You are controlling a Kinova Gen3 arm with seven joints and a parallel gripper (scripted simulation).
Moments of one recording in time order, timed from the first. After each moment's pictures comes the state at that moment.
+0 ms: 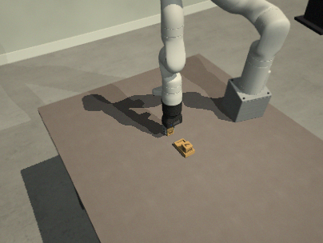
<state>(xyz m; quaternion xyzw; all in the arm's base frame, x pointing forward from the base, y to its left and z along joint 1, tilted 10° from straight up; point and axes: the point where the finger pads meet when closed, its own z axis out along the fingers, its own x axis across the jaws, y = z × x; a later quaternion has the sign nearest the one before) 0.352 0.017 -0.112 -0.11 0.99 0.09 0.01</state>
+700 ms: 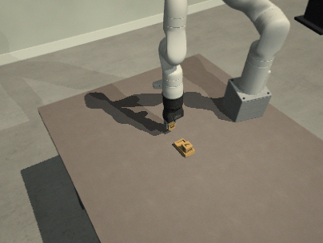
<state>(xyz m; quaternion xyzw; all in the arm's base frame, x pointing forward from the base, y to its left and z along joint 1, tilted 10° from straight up) 0.346 0.012 -0.082 -0.11 0.99 0.09 0.00</state>
